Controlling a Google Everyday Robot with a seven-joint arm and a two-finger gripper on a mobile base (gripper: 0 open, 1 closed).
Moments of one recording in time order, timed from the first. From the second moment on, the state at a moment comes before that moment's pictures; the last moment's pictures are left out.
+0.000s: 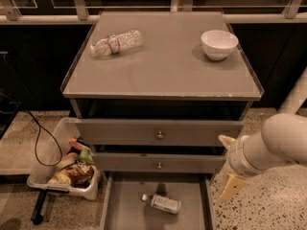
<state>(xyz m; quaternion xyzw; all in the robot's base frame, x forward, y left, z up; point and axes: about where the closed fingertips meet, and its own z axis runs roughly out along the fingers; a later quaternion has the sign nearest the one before) 0.433 -0.222 0.670 -0.61 0.77 0.02 0.20</state>
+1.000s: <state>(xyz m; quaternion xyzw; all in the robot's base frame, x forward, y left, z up) 0.443 -0.206 0.594 -0.58 0.76 0.13 0.27</state>
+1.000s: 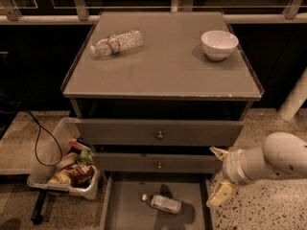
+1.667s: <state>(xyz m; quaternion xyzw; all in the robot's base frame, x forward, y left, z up) 0.440 -0.186 0.525 -0.58 0.75 0.17 0.28</state>
